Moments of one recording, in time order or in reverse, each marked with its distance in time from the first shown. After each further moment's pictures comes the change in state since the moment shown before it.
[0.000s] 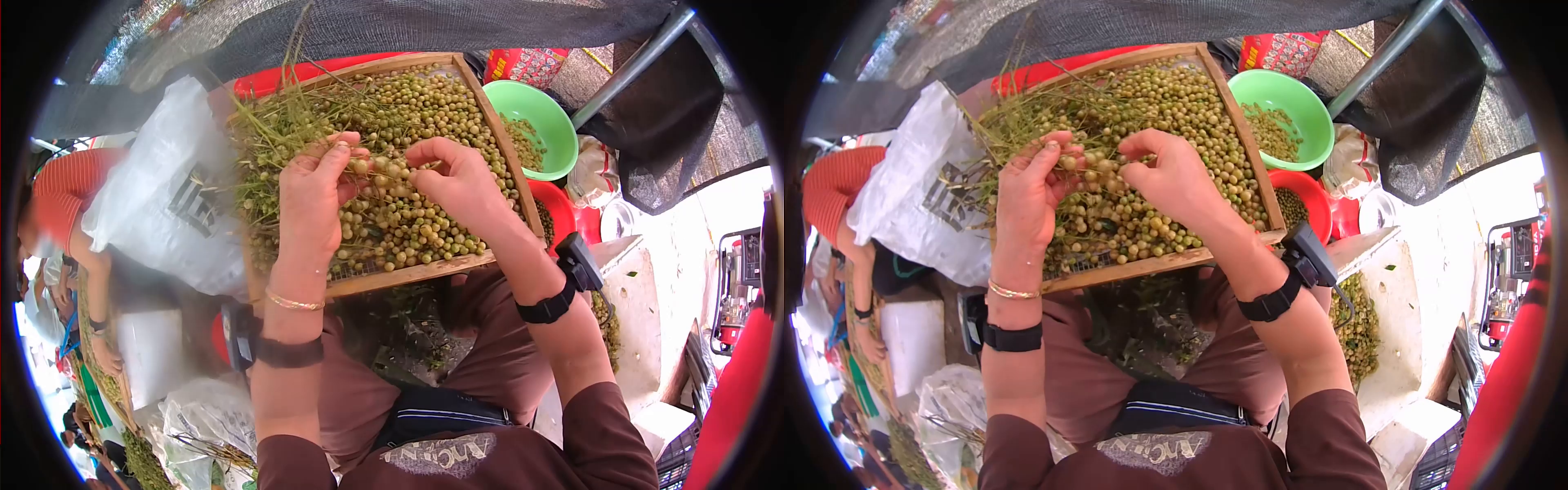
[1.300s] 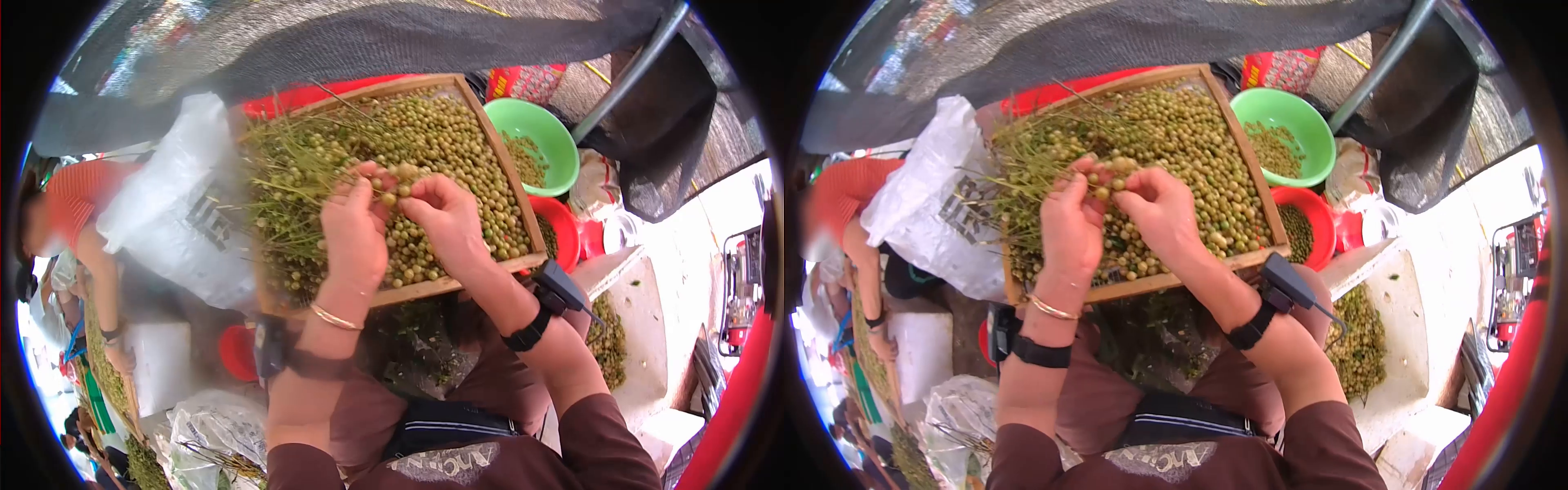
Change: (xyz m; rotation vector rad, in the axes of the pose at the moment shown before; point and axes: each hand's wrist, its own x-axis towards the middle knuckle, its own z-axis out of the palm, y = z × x) left_hand -0.005 -0.036 0.019 -0.384 0.051 0.081; right_hand -0.015 0.008 0.035 0.359 0.186 0.103
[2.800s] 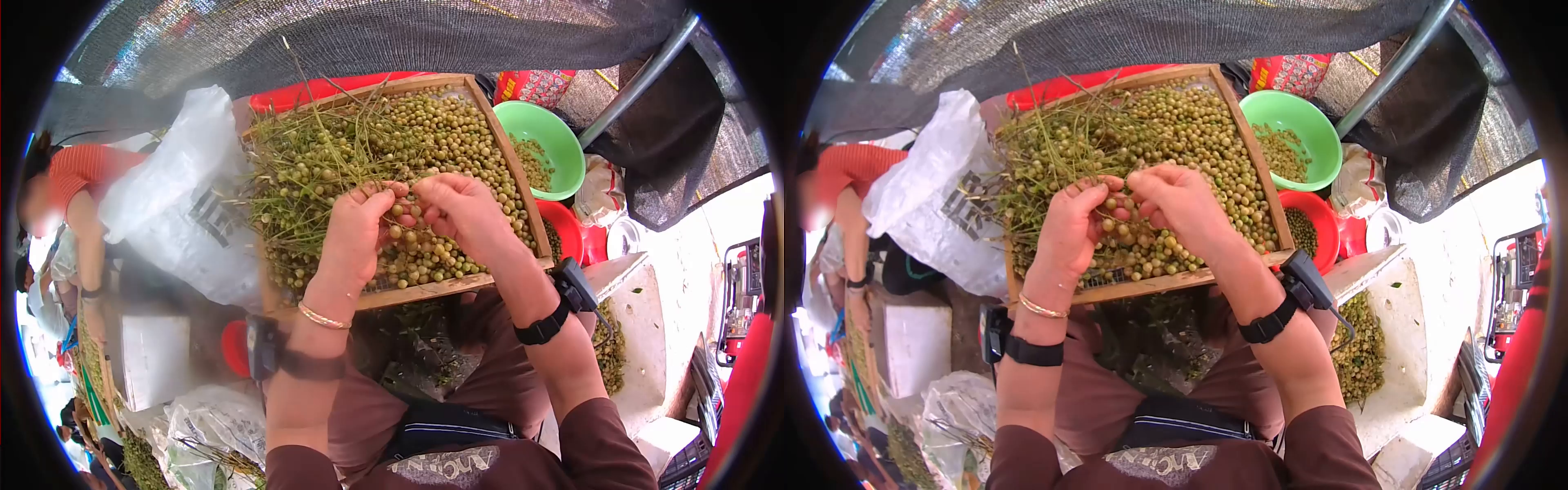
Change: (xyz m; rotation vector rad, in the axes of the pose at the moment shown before) left_hand 0.002 0.023 -0.011 0.318 -0.130 -0.322; right_hand 0.014 -0.019 -0.019 0.301 -0.198 0.381
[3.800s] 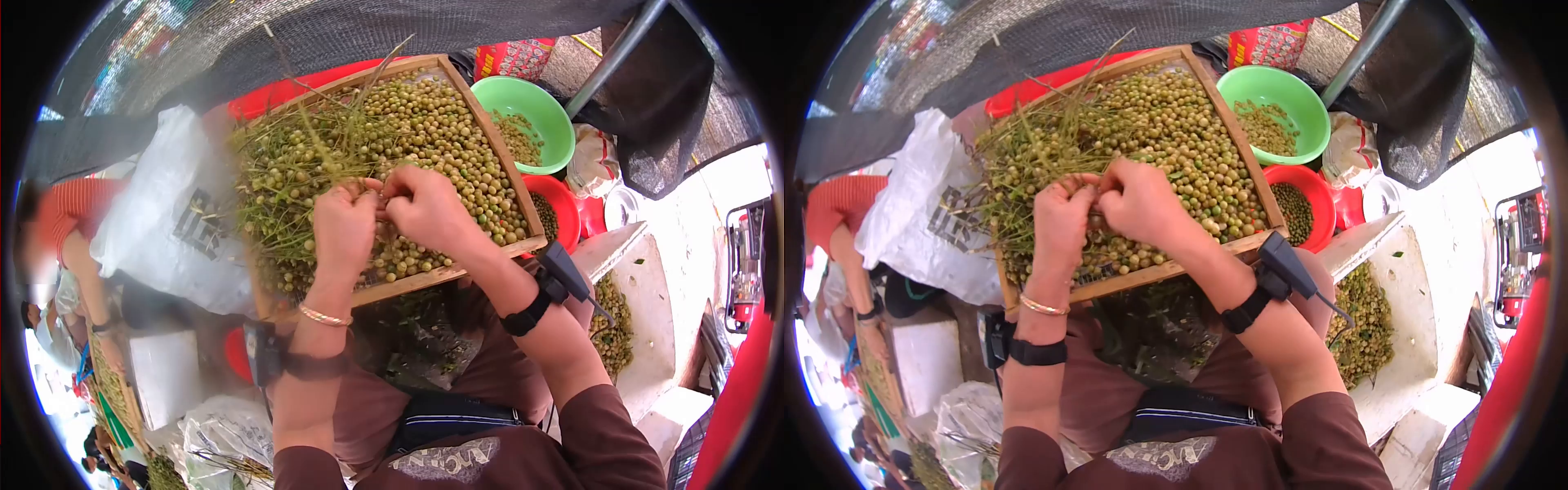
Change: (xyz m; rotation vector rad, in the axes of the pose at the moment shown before) left_hand 0.009 -0.015 0.016 0.370 0.152 0.137; right_hand 0.009 0.019 0.003 -0.792 0.141 -0.552
